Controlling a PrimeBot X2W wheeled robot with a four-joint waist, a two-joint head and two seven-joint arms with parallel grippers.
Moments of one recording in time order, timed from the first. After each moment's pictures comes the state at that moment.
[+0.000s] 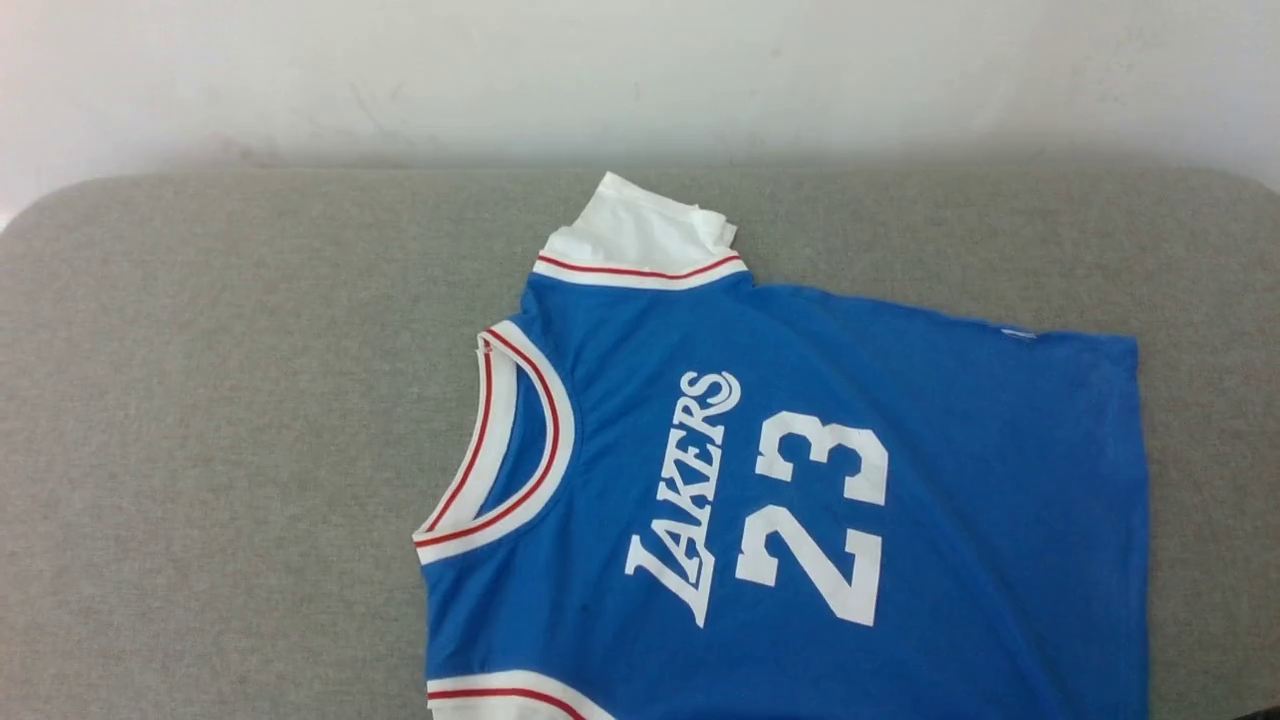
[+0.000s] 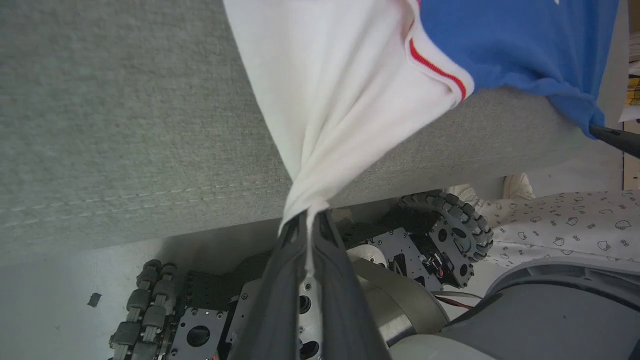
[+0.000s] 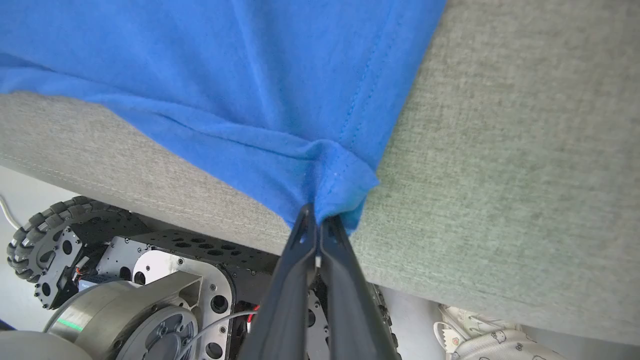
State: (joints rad) left arm 0.00 0.95 -1.09 -0.27 -1.32 0.32 -0.02; right arm 0.37 -0.66 0.19 0.02 0.76 0.13 0.38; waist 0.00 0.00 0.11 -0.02
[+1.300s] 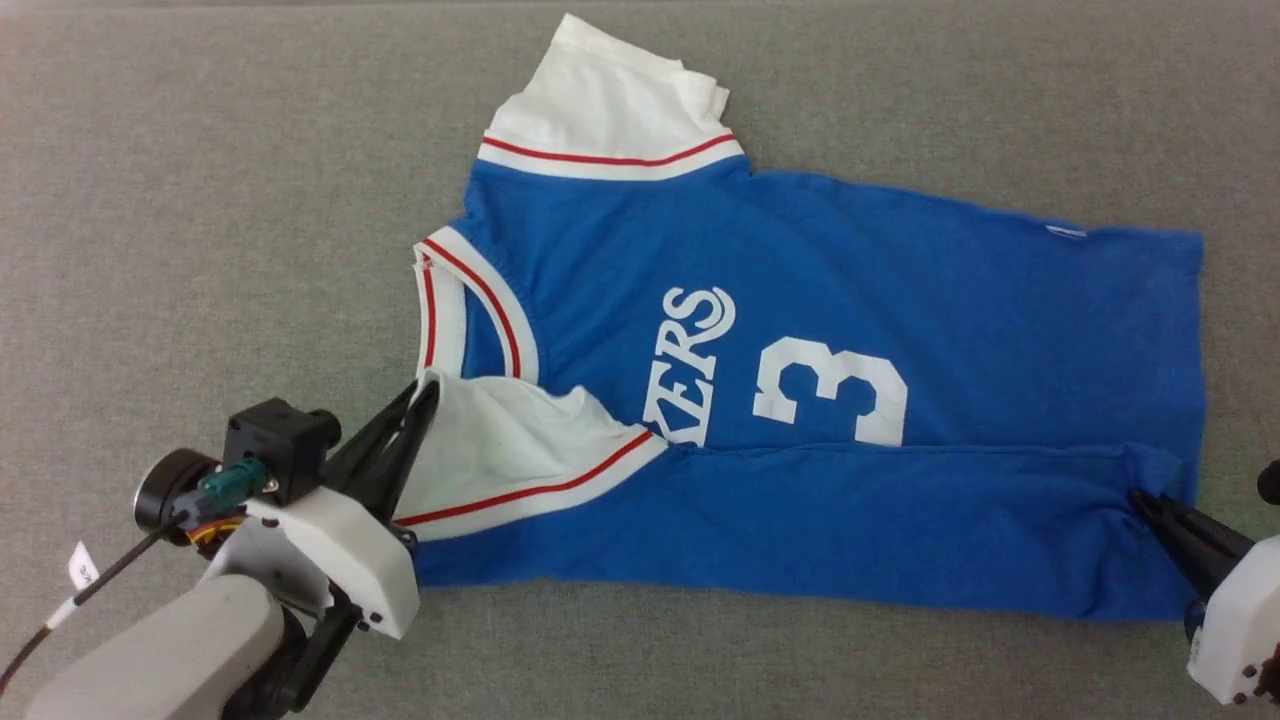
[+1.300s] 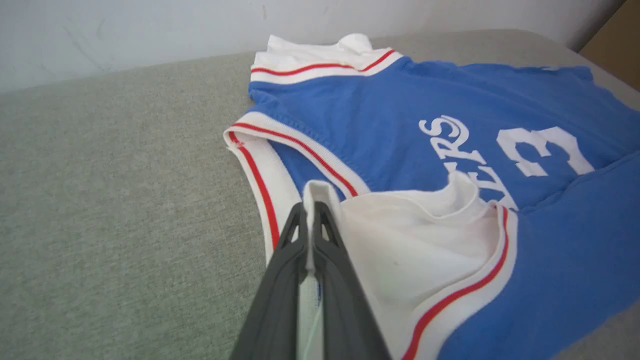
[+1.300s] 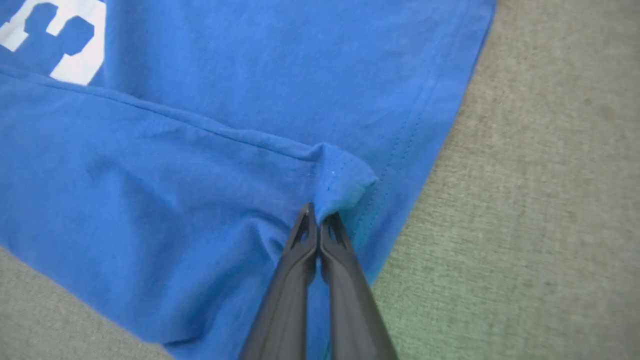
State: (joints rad) left arm -0.50 0.83 -0.94 -0.08 -0.91 0.29 -0.17; right arm -0.01 -0.66 0.17 0.03 0.66 0.13 0.24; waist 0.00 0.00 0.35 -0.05
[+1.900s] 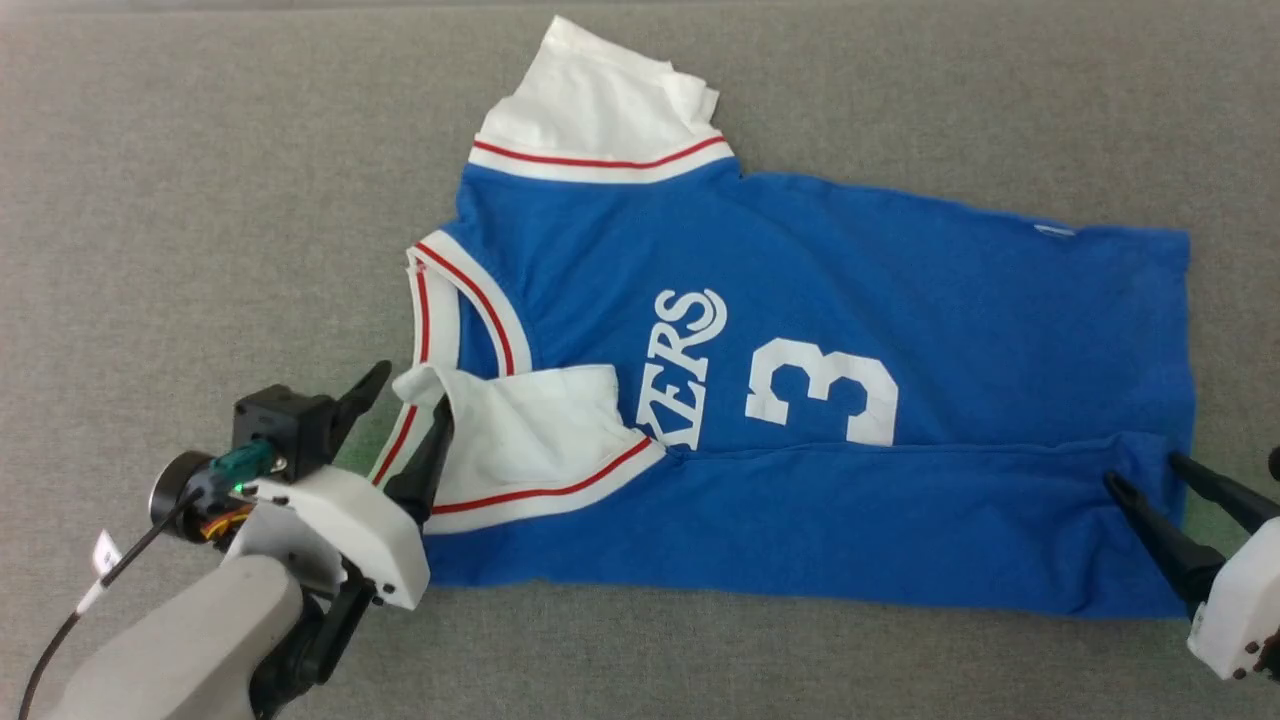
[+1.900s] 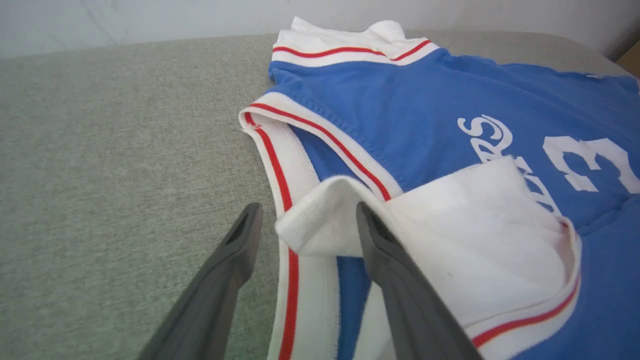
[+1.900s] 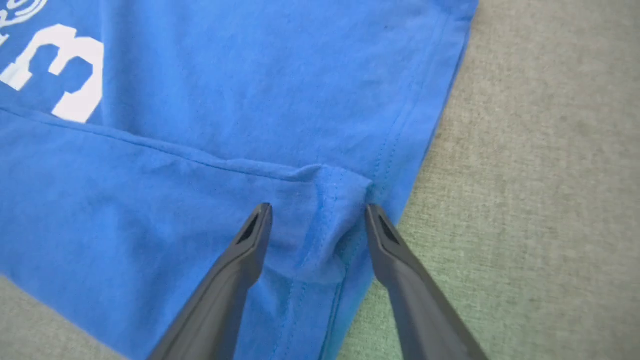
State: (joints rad) left arm -0.52 0.73 -0.94 0.10 -0.94 0.28 -0.19; right arm -0.06 -0.66 0.19 0.08 0.70 0.13 0.20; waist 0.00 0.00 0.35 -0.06
